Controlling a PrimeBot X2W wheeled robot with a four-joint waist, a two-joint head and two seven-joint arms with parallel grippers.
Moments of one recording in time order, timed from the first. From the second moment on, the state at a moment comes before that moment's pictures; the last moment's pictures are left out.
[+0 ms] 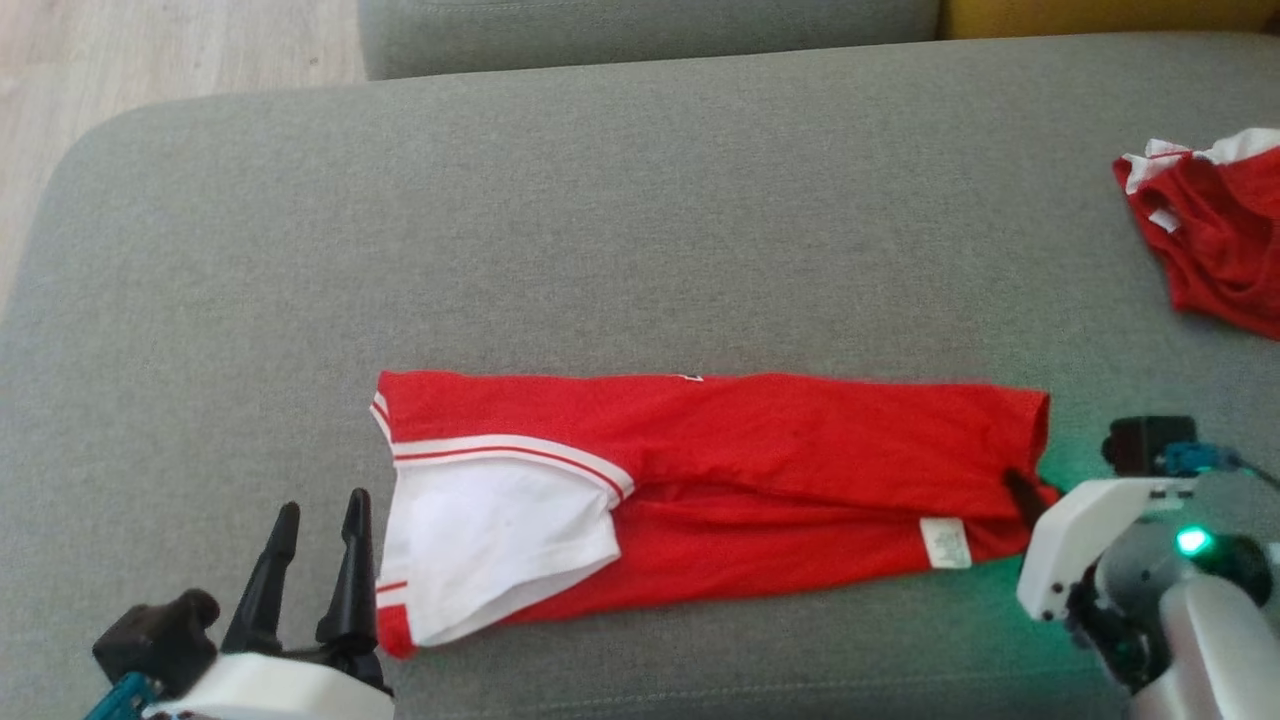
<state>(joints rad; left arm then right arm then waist) 0.18 0.28 -0.30 -0.06 -0.63 0.15 -0.25 -0.14 -0.16 0.00 0.37 0.28 0.13 0.47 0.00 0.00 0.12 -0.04</state>
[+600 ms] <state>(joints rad) 0.18 0.28 -0.28 -0.07 -0.63 0.15 -0.25 -0.19 -0.19 0.05 0.18 0.43 0.13 0.52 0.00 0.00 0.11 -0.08</state>
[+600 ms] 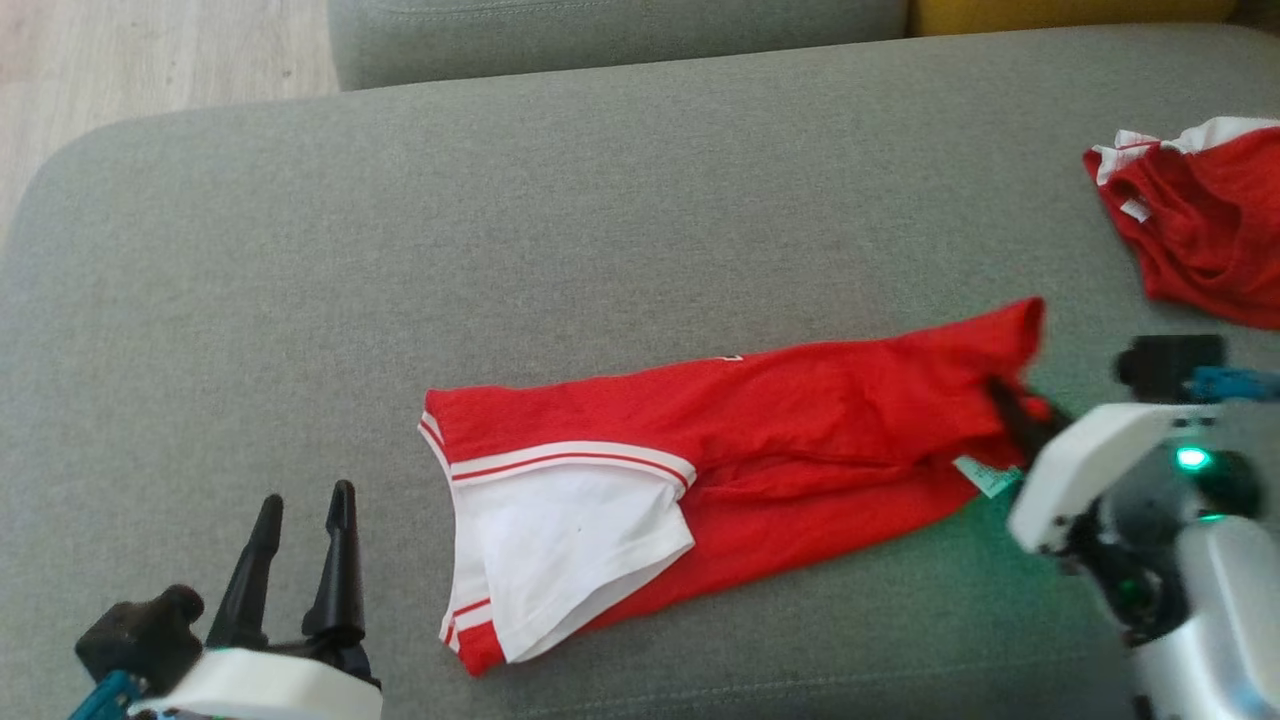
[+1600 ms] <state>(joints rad) 0.15 0.28 -0.30 -0.07 -0.62 0.15 -0.25 -0.25 -0.07 0.52 0.15 0.84 0.13 0.50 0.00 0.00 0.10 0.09</state>
